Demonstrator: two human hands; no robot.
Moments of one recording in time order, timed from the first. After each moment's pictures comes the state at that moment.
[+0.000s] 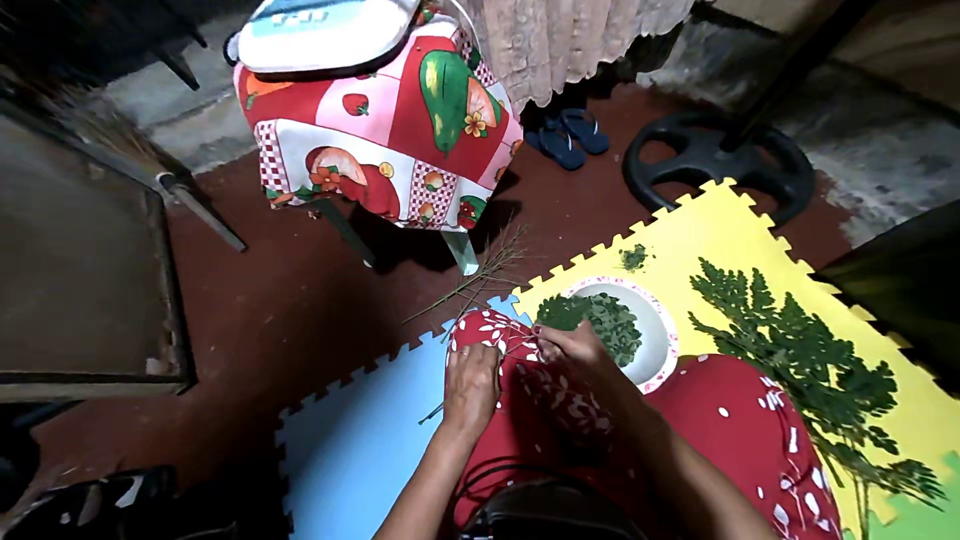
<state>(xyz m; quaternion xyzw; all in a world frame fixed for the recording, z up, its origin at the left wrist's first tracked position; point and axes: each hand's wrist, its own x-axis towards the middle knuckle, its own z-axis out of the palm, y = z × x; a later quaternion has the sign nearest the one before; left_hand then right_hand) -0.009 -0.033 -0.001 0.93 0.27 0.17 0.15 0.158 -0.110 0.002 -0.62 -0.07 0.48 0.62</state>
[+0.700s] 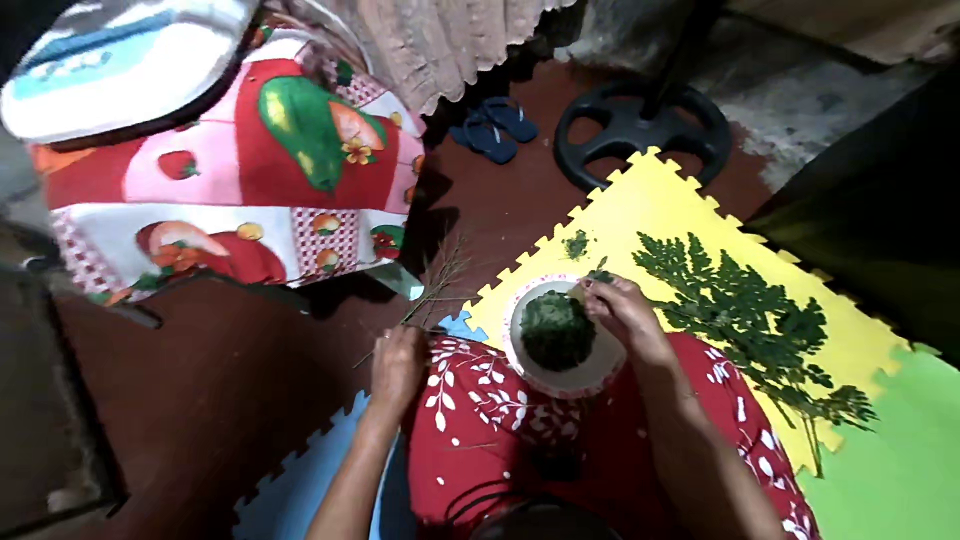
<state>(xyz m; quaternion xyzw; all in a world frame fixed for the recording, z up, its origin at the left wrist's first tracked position) 0.056 0.041 0.011 0.94 0.29 0.04 0.17 0.287 -0.182 -0.014 -0.61 0.02 0.35 0.71</state>
